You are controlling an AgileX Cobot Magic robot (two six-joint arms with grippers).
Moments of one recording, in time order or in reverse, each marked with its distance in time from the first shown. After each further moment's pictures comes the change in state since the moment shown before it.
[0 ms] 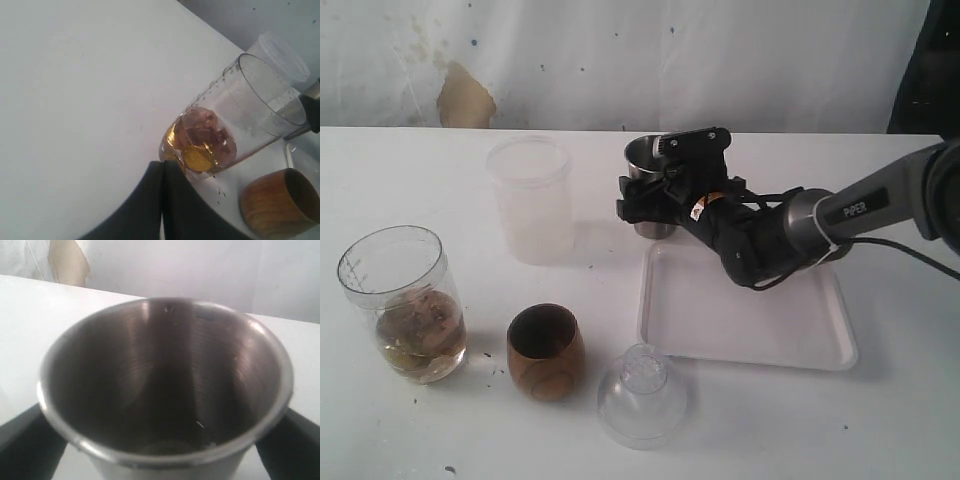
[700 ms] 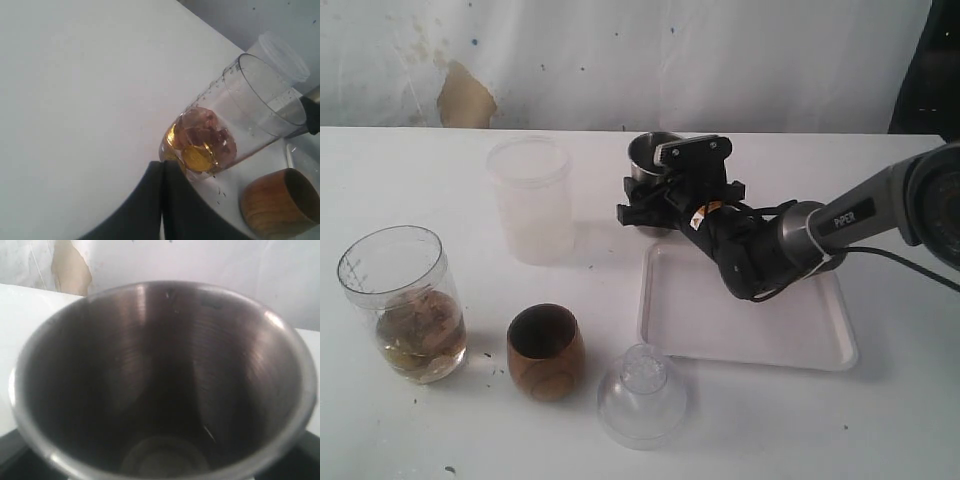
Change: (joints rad) left arm 0.000 0.000 0.000 0.000 0.000 0.000; right arm 0.000 0.039 0.007 -0.004 -0.110 0.000
